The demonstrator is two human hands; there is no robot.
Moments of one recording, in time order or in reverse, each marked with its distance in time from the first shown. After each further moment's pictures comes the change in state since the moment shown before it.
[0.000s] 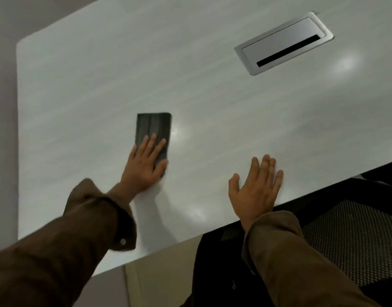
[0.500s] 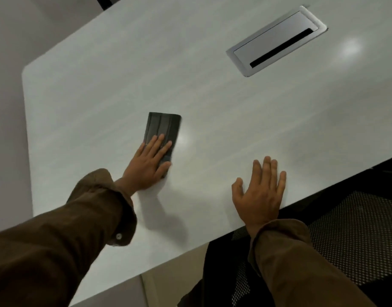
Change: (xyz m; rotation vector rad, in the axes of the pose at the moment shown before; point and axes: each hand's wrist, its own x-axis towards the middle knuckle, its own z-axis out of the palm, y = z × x) left_hand 0.040 -0.012 -0.022 0.119 -0.090 0.238; right_hand 0.005 0.000 0.001 0.043 0.052 0.018
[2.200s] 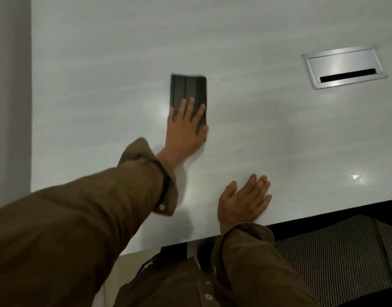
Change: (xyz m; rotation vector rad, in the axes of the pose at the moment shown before) left_hand -0.011 -0.036 0.032 -0.253 0.264 -0.369; right_hand -0.100 -0.145 0.040 -0.175 0.004 0.170
